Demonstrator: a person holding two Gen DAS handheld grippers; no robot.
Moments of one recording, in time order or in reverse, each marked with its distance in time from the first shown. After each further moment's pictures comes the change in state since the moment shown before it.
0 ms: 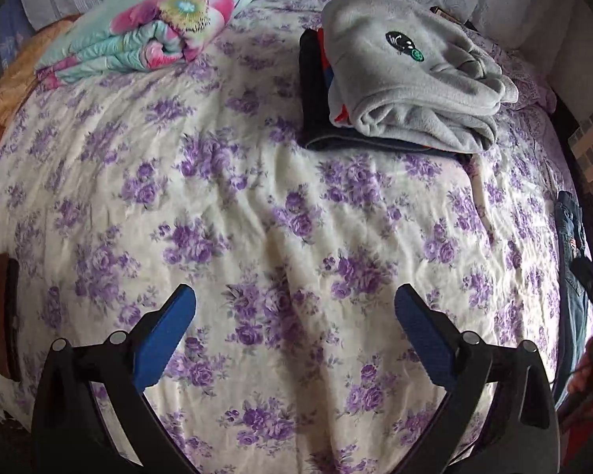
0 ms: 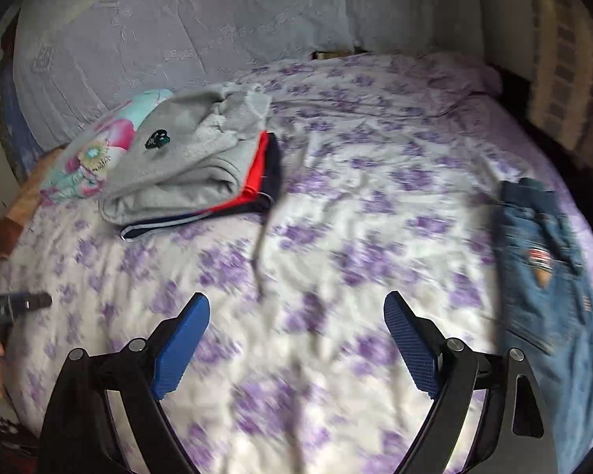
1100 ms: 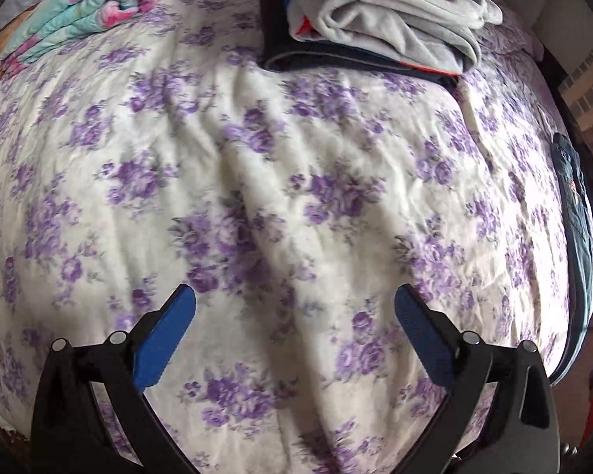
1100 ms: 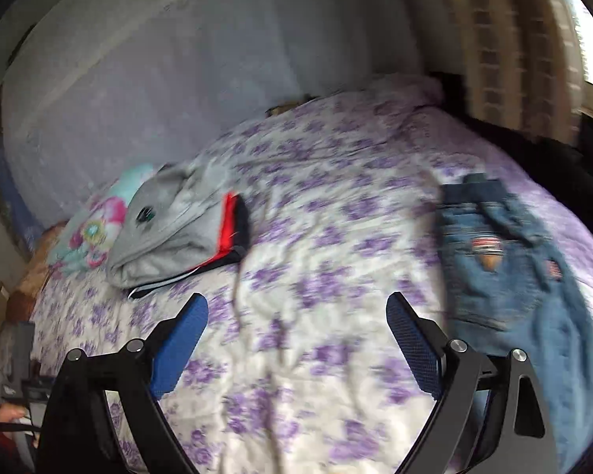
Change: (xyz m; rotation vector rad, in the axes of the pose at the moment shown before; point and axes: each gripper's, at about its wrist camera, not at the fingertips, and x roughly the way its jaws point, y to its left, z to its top) left arm 0.046 -0.025 -0.041 0.090 0.158 -0.089; right arm -0.118 -0.075 -0.041 0.220 -0.249 -0.082
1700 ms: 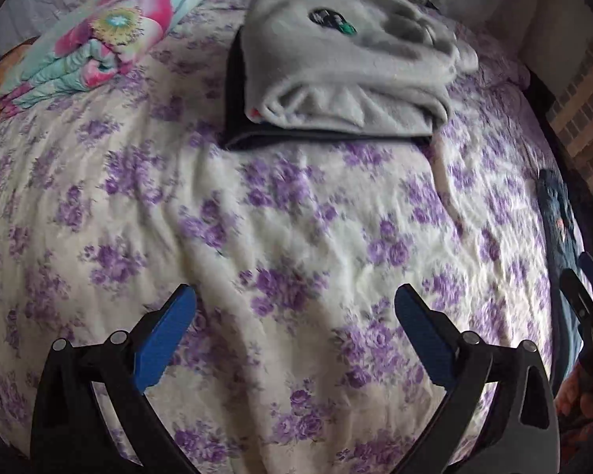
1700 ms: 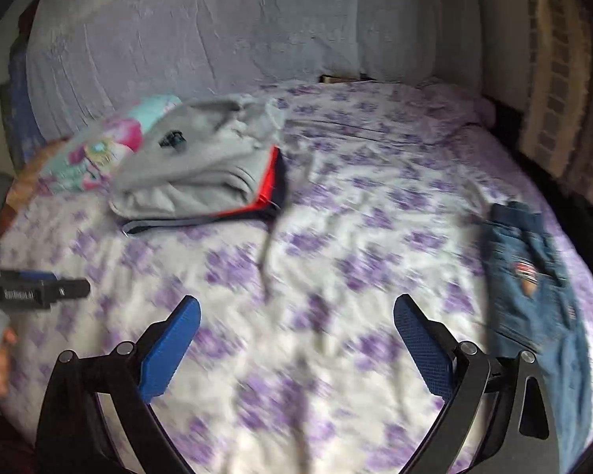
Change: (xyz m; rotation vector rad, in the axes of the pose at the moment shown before) left arm -0.035 -0.024 0.051 -0.033 -0.182 0.009; right arm 0.077 0.112 -0.024 -0.288 0.128 0.063
